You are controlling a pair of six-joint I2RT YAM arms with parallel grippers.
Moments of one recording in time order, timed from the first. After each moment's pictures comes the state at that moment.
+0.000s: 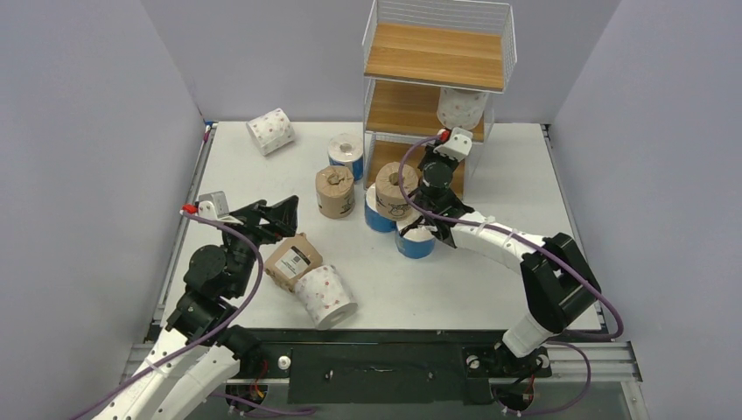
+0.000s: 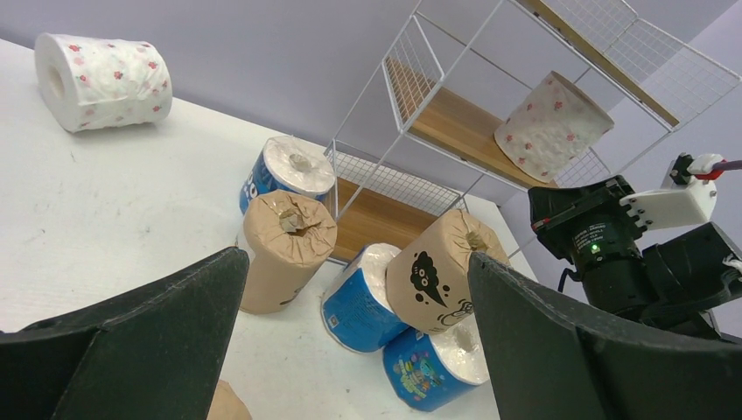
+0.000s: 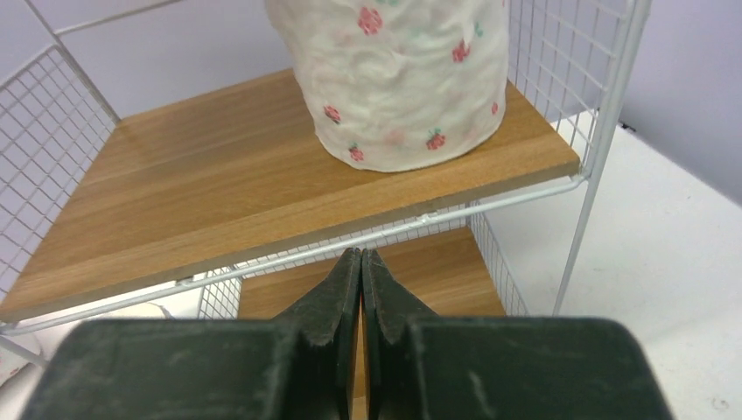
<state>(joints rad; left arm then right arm) -0.58 0.48 0.61 0.00 -0.39 -0.54 0.62 1.59 0.99 0.69 0.90 0.17</state>
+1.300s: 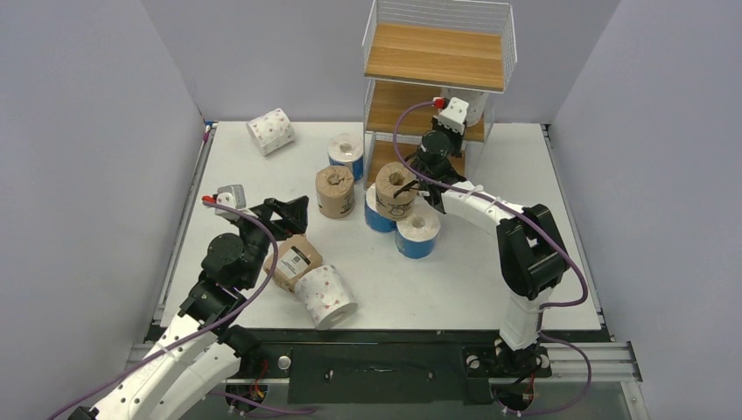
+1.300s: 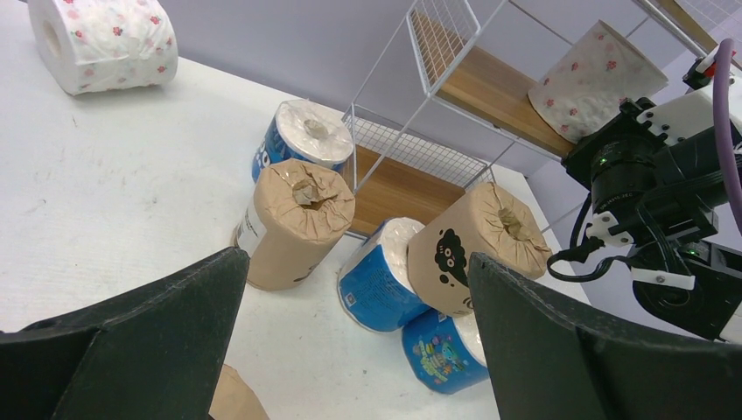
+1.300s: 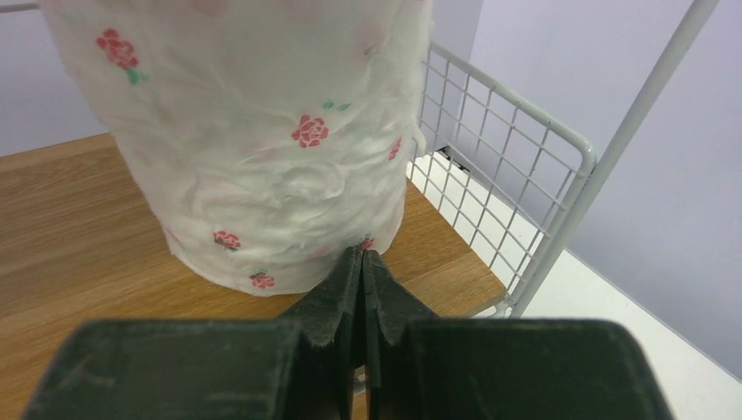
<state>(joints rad) -0.58 0.59 0.59 0.03 -0.38 -0.54 0.51 1.85 1.29 0.72 1.11 -0.18</state>
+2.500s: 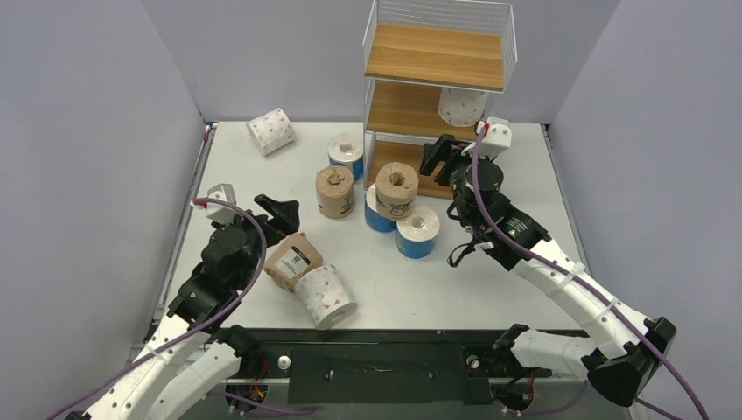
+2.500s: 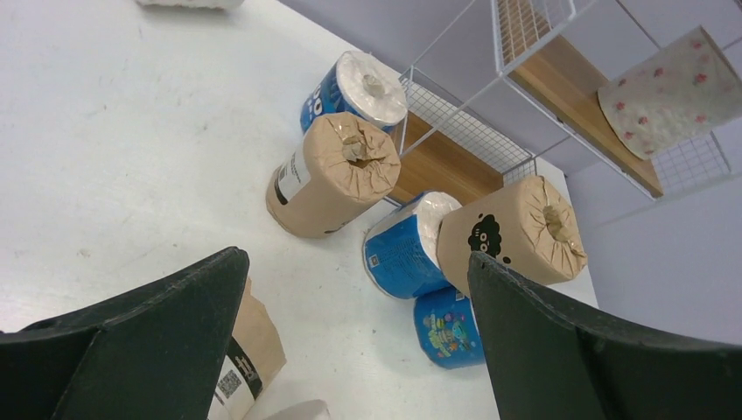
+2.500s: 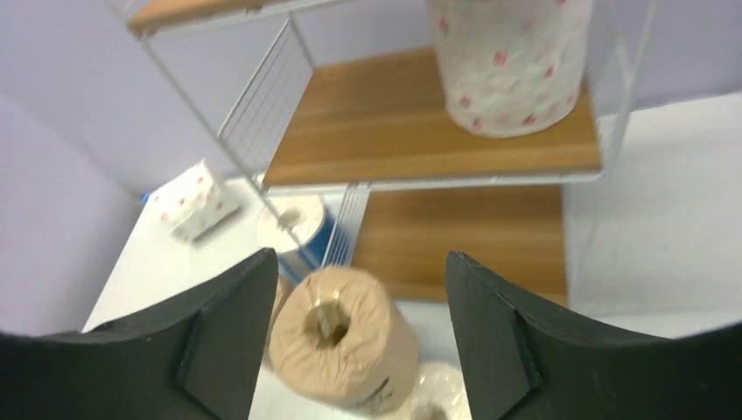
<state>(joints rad) -0.58 0.58 0.69 -0.26 -0.47 -0.69 0.72 1.14 1.16 -0.04 0.67 0.32</state>
